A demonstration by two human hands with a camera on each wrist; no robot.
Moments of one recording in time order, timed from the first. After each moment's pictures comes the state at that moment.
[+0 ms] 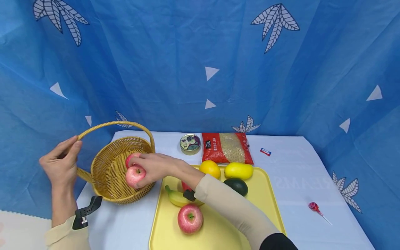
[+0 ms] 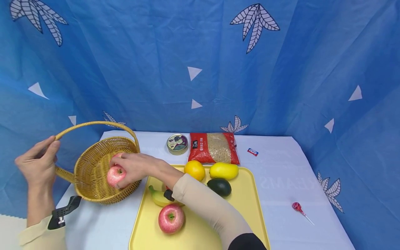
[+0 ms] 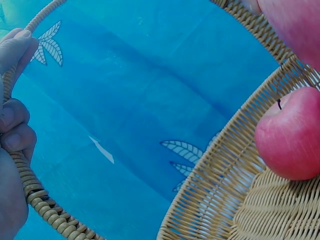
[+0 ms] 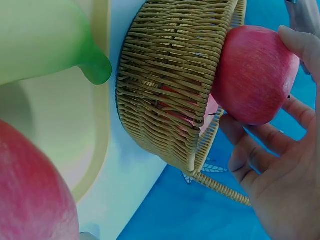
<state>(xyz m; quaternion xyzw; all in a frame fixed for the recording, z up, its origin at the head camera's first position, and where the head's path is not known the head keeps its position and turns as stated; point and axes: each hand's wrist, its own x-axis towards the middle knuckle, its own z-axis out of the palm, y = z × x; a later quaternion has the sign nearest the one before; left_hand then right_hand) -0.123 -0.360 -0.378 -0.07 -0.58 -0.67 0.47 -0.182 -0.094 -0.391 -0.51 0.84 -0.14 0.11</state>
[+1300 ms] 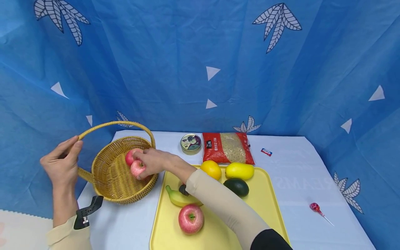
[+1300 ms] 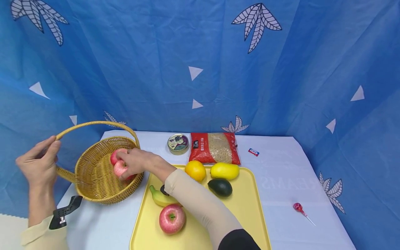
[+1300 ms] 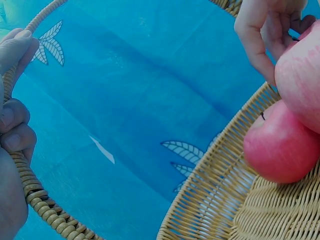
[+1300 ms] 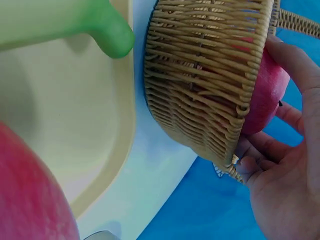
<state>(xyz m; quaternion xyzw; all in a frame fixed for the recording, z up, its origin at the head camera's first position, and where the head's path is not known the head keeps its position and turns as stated) -0.125 -0.362 -0.380 -0.07 -0.57 -0.67 0.47 -0.212 -0.119 -0.414 -0.46 0.87 -0.10 0.13</state>
